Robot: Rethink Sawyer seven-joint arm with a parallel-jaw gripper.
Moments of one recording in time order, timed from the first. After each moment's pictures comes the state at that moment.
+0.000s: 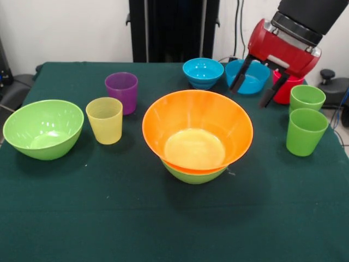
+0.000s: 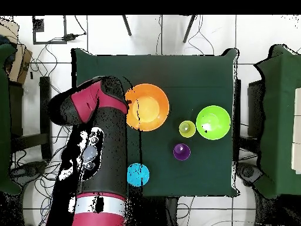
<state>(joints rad) 0.19 -0.56 -0.17 1.23 -0.42 0.83 2.35</state>
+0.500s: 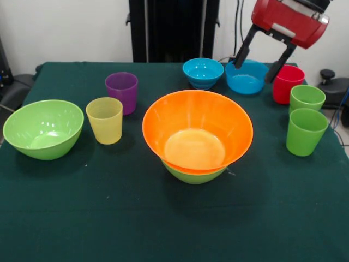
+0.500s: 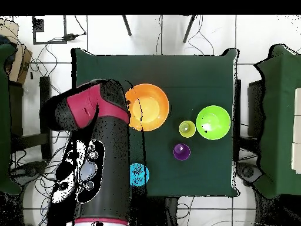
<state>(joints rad) 0.19 -0.66 -0.17 1.30 -0.40 0.83 2.35</state>
